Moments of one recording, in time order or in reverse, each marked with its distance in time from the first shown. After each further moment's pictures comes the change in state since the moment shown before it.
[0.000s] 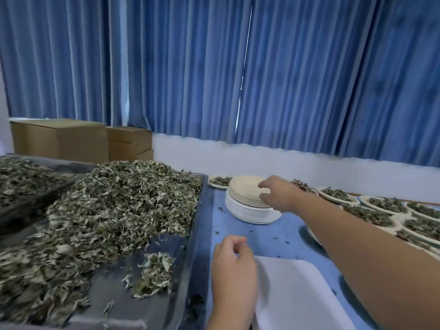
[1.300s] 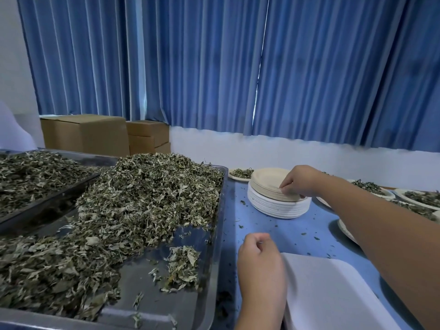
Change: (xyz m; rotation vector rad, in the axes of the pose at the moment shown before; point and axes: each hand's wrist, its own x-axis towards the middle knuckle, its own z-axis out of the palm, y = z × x) left_hand 0.004 0.002 -0.003 -0.107 0.009 -0.124; right_hand 0.033 0.001 0.002 0.082 -0.058 -0.015
